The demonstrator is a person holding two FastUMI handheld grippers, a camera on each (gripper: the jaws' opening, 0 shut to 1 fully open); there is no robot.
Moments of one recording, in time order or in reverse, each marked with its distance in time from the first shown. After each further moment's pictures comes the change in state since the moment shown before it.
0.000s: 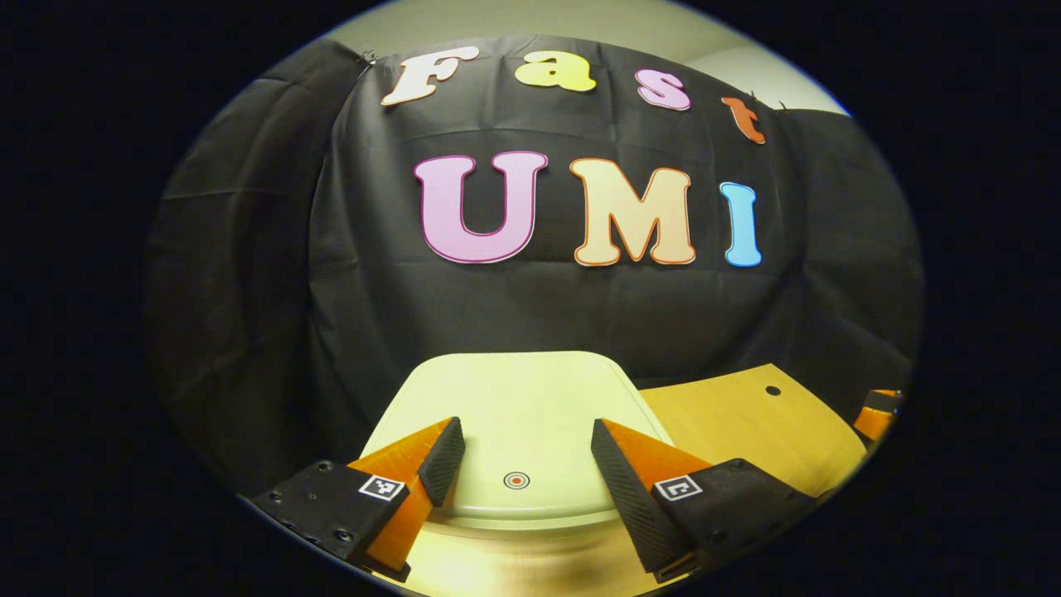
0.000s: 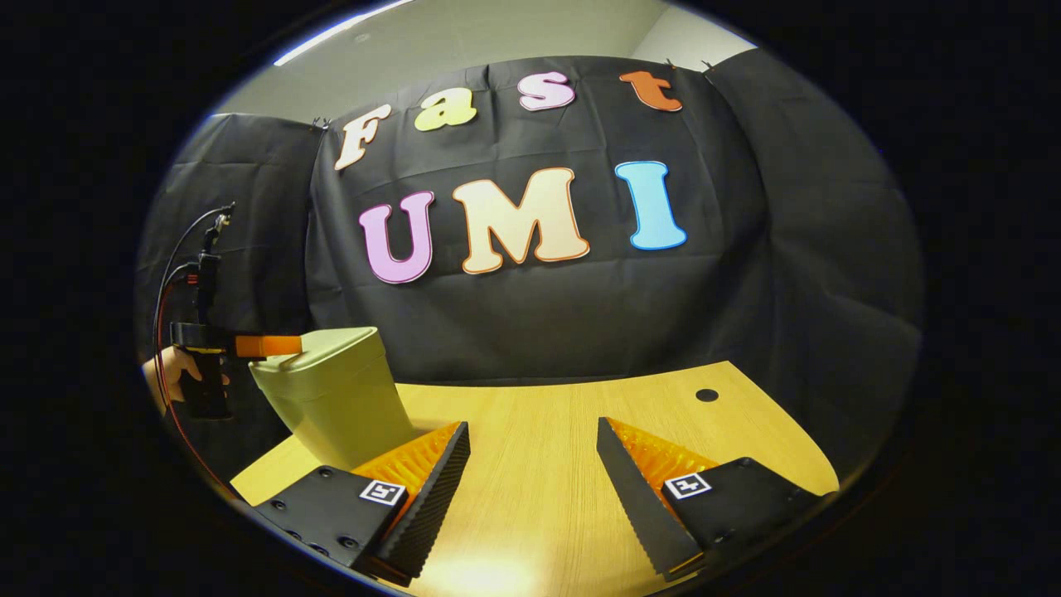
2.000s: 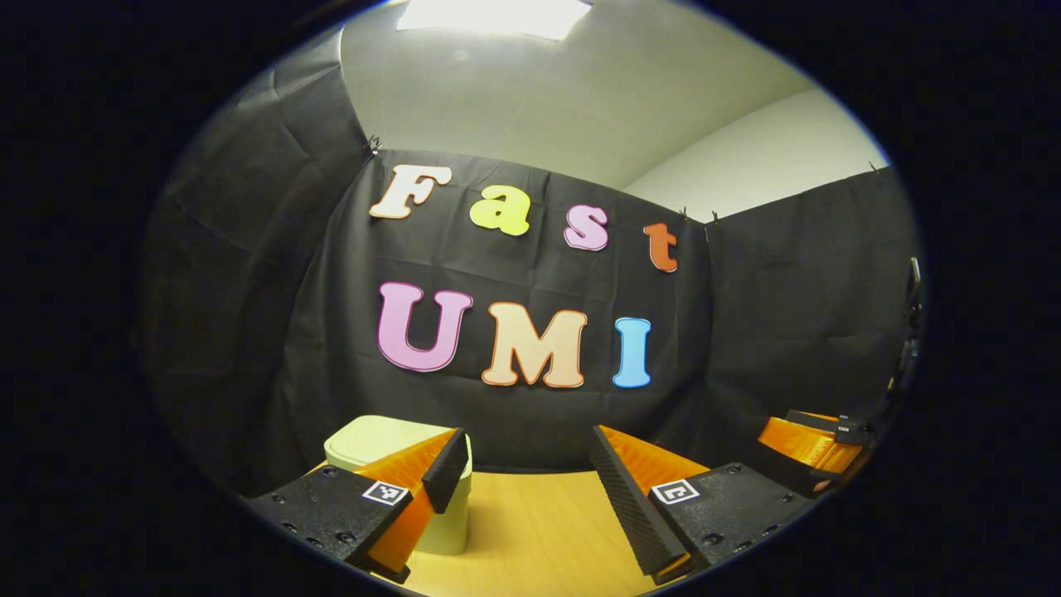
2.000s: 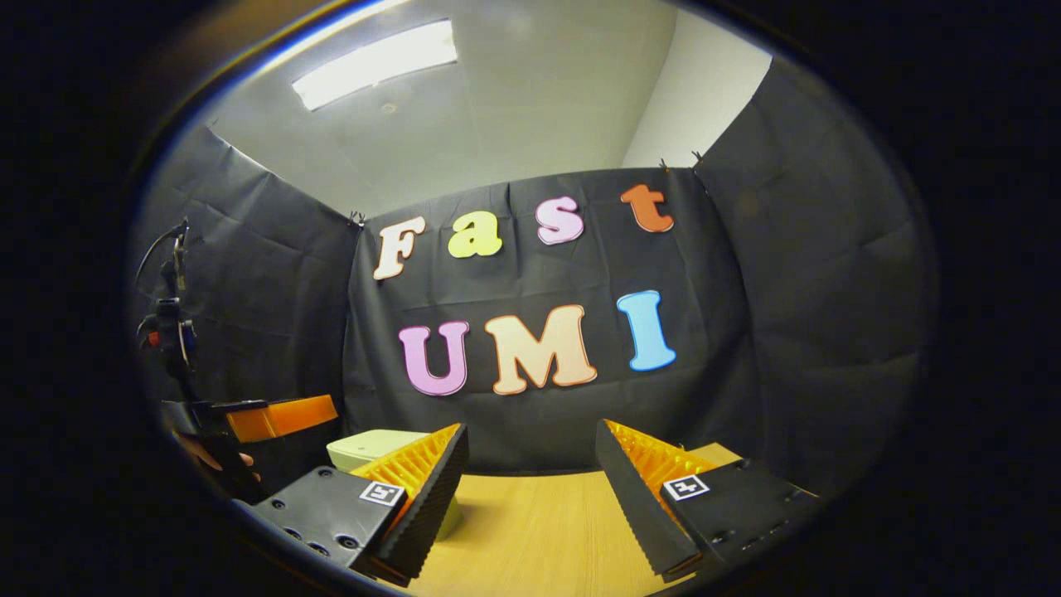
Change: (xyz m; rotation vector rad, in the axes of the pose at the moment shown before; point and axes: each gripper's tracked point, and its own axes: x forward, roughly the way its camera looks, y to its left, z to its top) left arm -0.226 -0.137 0.096 -0.121 -0.493 -0.146; right arm -0.183 0.038 0.104 0.018 -0.445 0.041
